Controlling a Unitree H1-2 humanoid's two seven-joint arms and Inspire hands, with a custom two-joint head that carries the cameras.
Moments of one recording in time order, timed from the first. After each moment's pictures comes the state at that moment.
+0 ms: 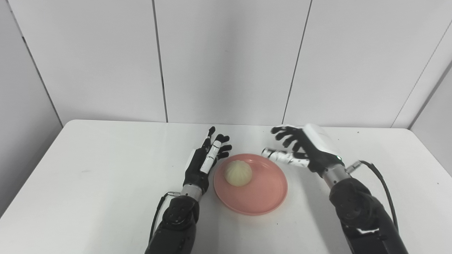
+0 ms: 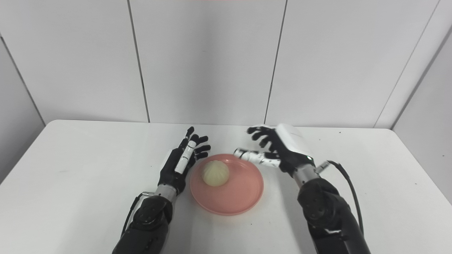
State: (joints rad) left arm -0.62 -0.15 -0.01 0.72 -0.05 -0.21 0.00; right arm -0.47 -0.21 -0.05 0.10 -0.41 0.15 0.16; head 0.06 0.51
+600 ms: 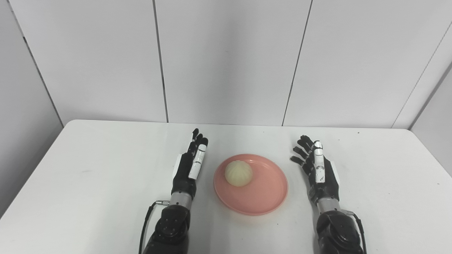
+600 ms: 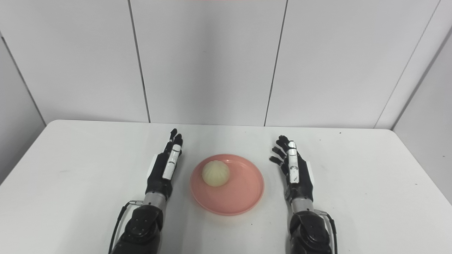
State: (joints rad) left arm -0.52 -0.11 -0.02 0.57 0.03 -0.18 0.07; right arm -0.46 -0.05 -0.23 0.42 0.13 -0.10 0.05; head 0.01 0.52
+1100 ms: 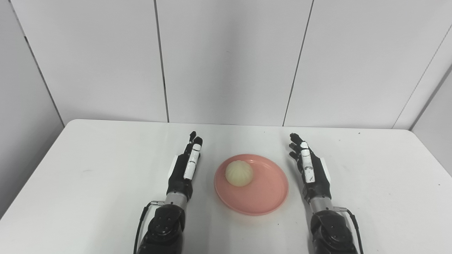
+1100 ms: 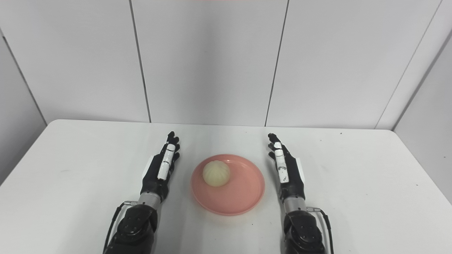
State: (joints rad) left arm -0.50 -0.12 -0.01 0.50 -0.02 -0.06 0.05; right arm -0.45 -0.07 -0.12 0.42 0.03 -0.17 0.01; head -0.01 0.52
